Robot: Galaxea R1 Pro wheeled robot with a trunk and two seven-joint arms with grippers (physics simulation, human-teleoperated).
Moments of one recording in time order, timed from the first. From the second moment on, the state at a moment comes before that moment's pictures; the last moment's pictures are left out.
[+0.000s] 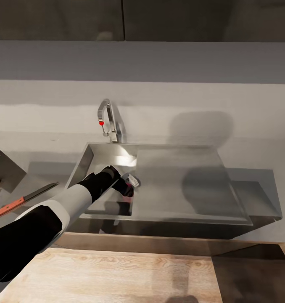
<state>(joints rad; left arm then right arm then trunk) -1.27 -0.08 -0.88 -0.35 0.17 0.70 -0.41 0.20 0.15 -0.33 -0.75 0.28 -0.48 0.13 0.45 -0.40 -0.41</state>
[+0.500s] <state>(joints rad) -1.27 -0.08 -0.88 -0.35 0.17 0.70 -0.41 0.20 0.15 -0.32 -0.75 0.28 -0.48 0.13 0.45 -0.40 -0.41</state>
